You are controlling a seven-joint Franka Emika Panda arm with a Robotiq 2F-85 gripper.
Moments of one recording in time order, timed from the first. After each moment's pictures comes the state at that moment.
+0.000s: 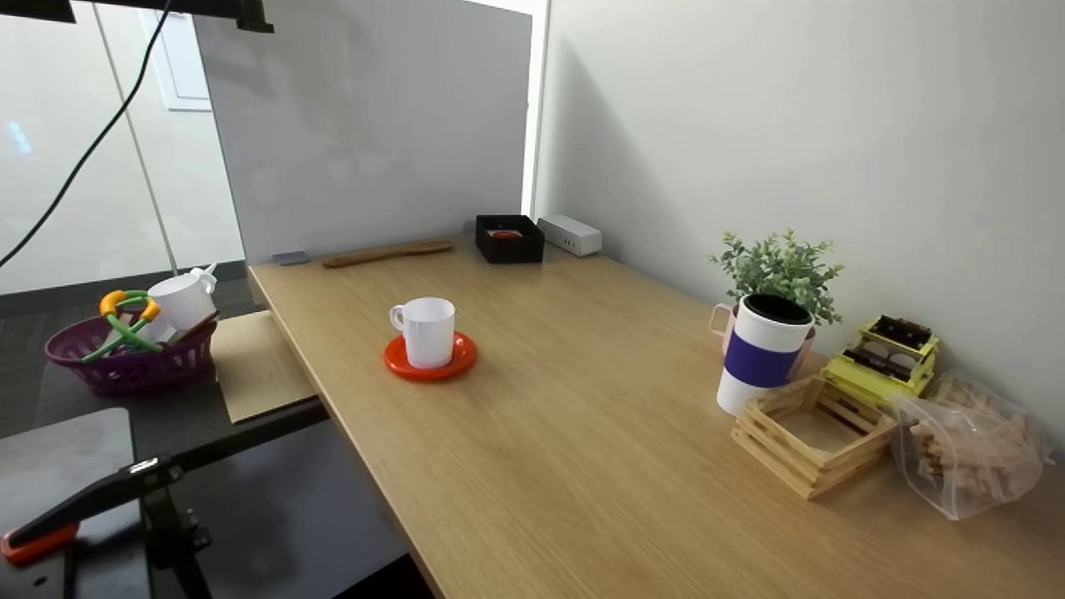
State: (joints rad) arm 0.12 -0.36 0.13 -2.07 -0.01 1.73 -0.11
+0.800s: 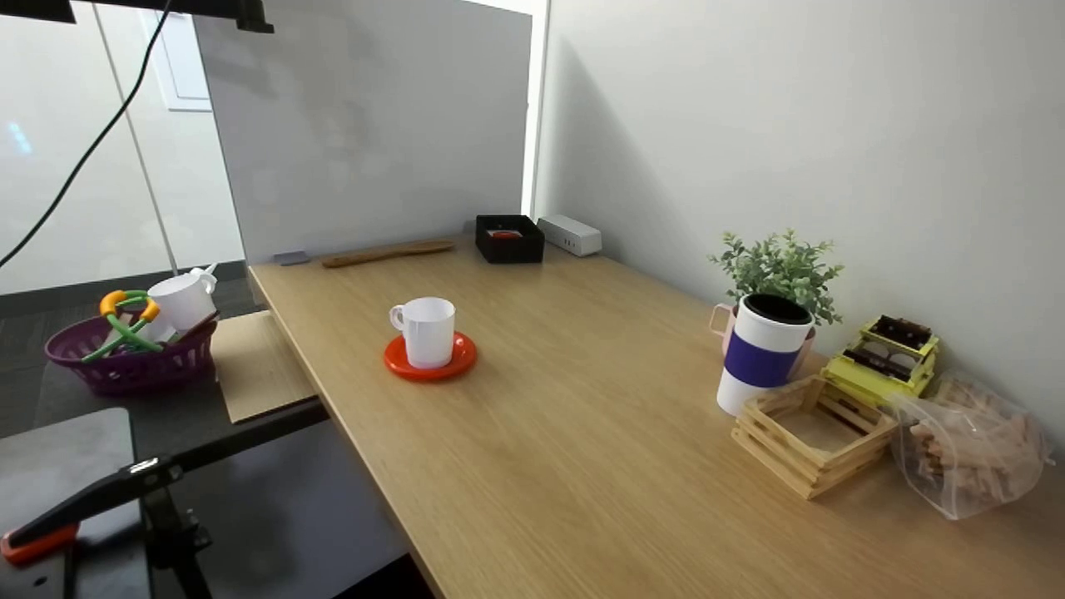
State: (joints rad) arm 0.13 -0.31 0.10 -2.06 0.01 1.74 -0.22
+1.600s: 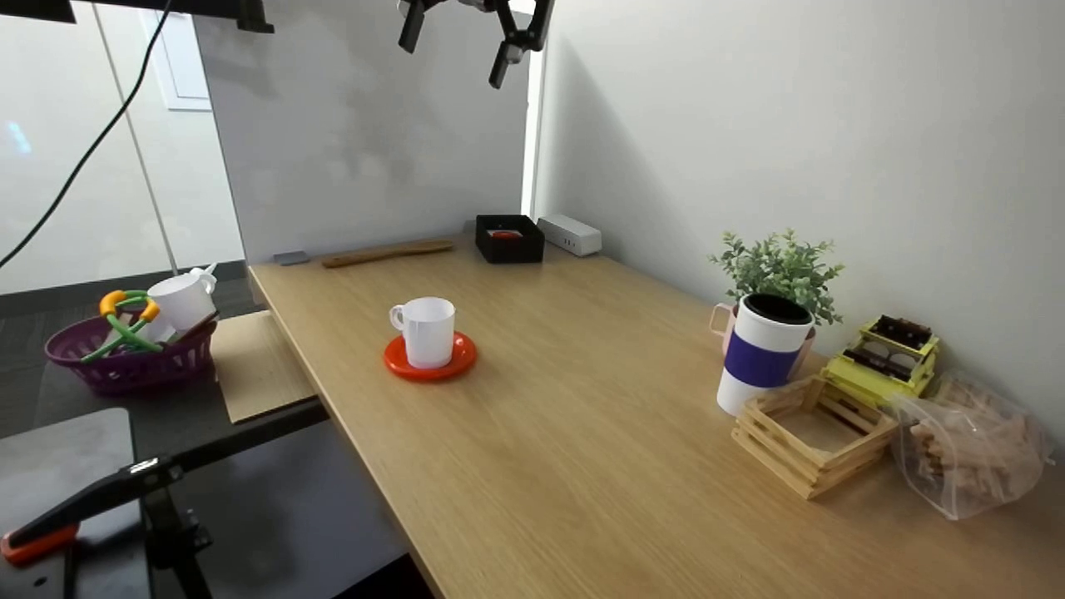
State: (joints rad) arm 0.13 0.19 0.10 -1.68 0.08 1.52 -0.49
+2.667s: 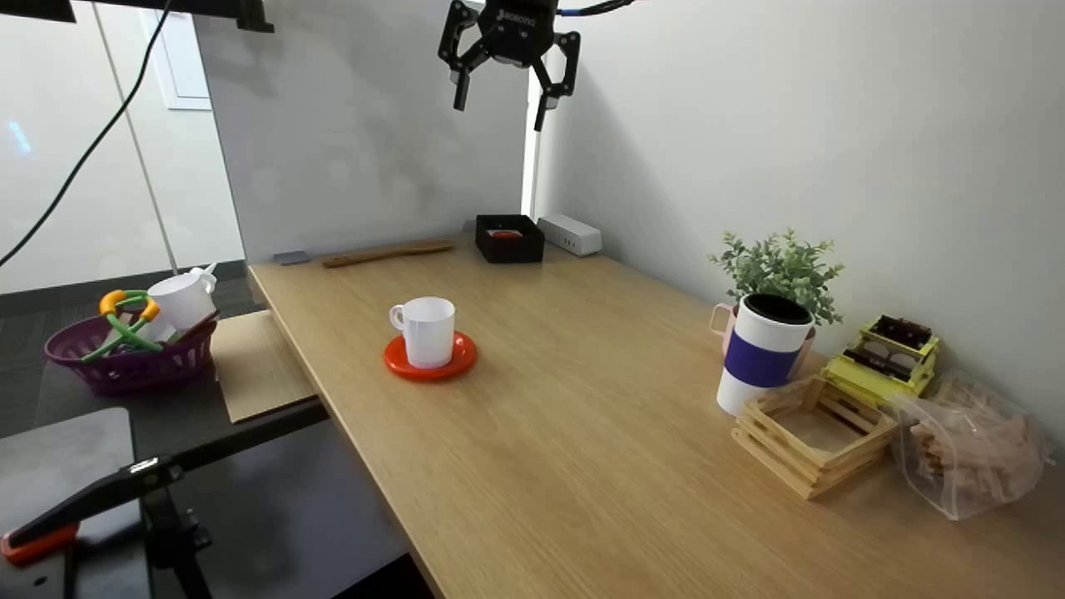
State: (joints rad) arm 0.13 0.31 0.13 -1.65 0.01 1.78 -0.50
